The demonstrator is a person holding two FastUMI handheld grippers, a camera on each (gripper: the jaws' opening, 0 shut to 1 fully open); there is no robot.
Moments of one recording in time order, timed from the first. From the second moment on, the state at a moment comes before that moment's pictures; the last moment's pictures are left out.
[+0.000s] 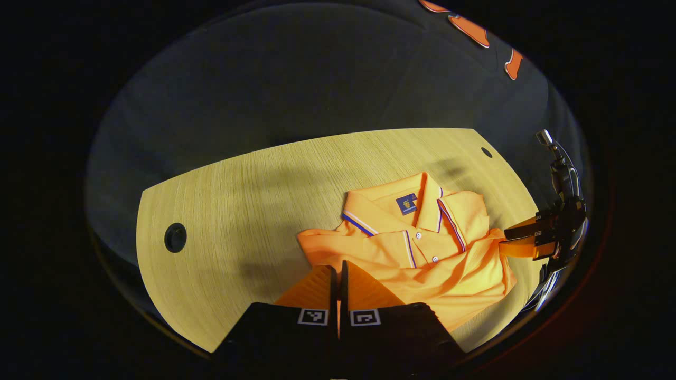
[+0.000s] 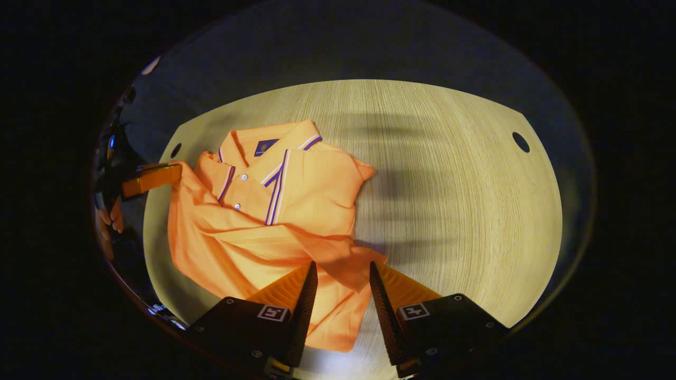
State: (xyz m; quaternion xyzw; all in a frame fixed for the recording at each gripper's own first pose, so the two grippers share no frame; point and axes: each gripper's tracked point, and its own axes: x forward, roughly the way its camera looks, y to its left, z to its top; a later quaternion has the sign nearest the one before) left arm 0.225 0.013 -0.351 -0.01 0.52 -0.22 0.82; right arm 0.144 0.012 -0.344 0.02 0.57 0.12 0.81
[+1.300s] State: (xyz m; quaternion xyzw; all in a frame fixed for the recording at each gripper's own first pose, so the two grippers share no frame) left arm 0.261 0.030 -0.333 -0.05 0.50 -0.15 0.85; right arm 0.253 -0.022 -0.272 0.13 0.44 0.02 0.89
